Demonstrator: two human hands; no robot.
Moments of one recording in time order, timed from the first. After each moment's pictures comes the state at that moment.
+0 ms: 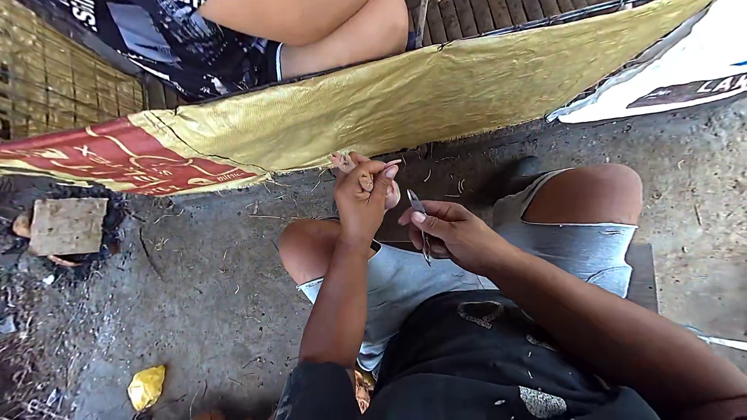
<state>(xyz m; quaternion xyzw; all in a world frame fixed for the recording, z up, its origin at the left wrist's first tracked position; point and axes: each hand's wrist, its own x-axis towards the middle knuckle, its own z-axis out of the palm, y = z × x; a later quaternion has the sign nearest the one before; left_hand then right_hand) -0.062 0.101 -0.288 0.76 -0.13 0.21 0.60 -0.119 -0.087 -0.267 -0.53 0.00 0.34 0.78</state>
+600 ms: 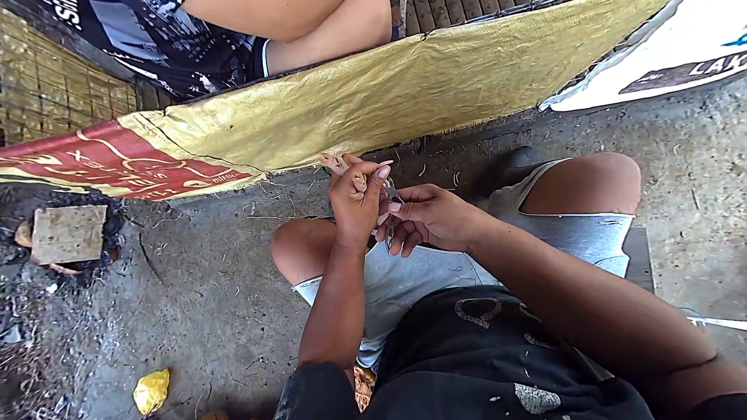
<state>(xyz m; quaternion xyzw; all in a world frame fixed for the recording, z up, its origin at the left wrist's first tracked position) -0.077 0.093 -0.293 0.77 -0.13 0.20 0.59 -0.103 -0.080 -0.252 -0.42 0.04 0.44 0.80</state>
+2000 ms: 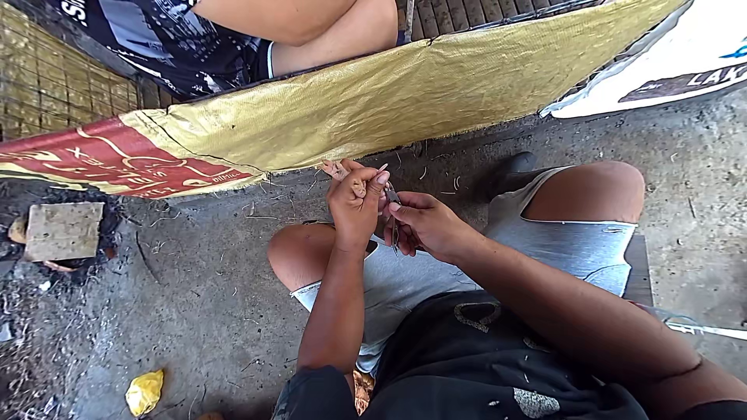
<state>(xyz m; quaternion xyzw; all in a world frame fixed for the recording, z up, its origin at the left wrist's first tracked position) -0.077 0.099 -0.296 0.75 -0.14 0.22 0.61 -0.111 -0.059 -0.263 -0.51 0.08 0.36 0.78</state>
